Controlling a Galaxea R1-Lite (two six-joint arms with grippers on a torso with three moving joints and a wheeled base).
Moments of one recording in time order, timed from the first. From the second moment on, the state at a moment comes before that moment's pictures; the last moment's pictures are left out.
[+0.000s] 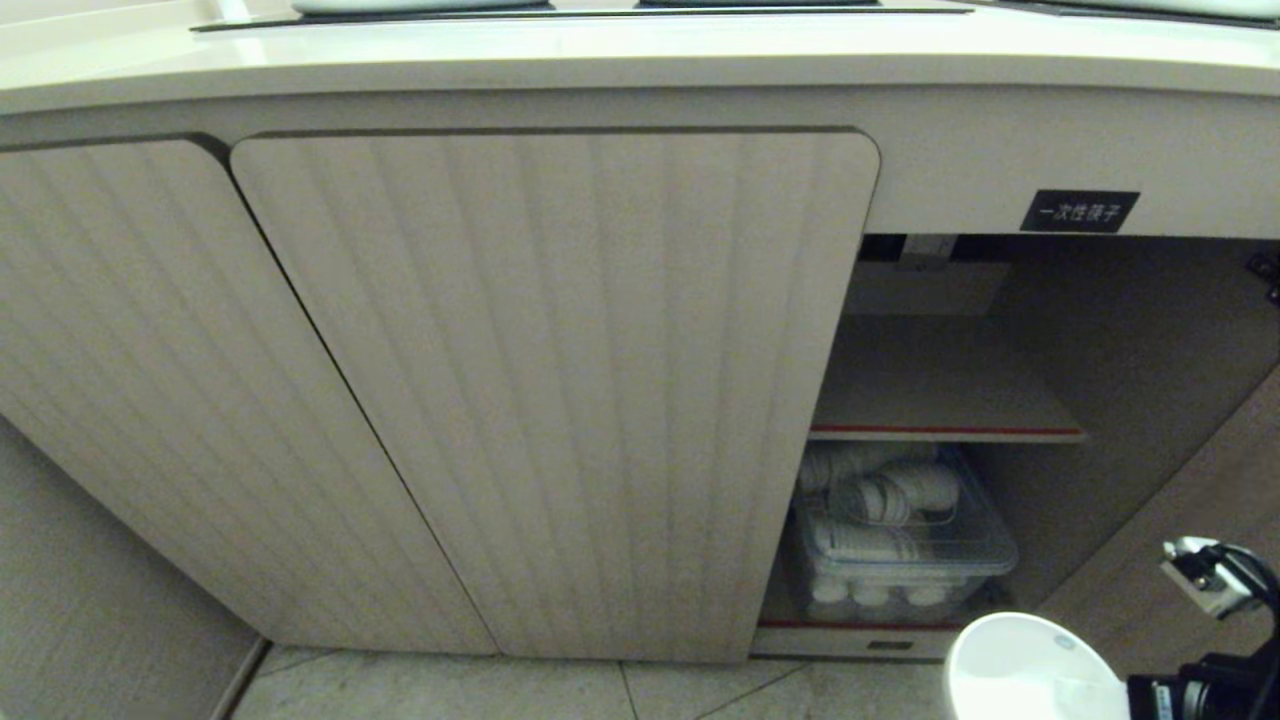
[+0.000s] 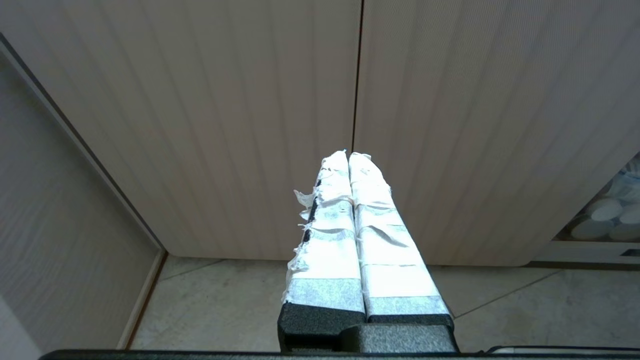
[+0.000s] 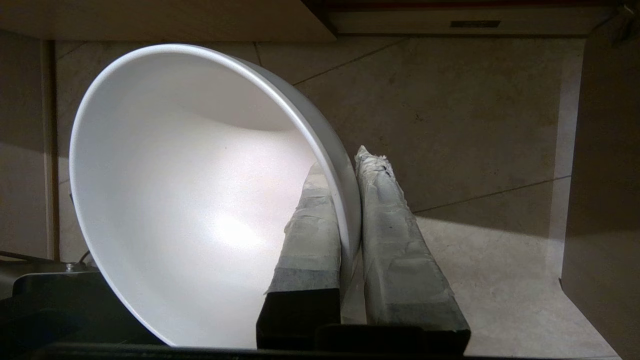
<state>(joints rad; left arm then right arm) 0.00 0.00 0.00 0.00 0.00 0.00 0.23 1.19 -0.26 -0.17 0.13 0.29</state>
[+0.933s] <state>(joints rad) 0.00 0.00 0.00 0.00 0.00 0.00 0.24 1.19 -0.27 -0.18 0.13 0.29</state>
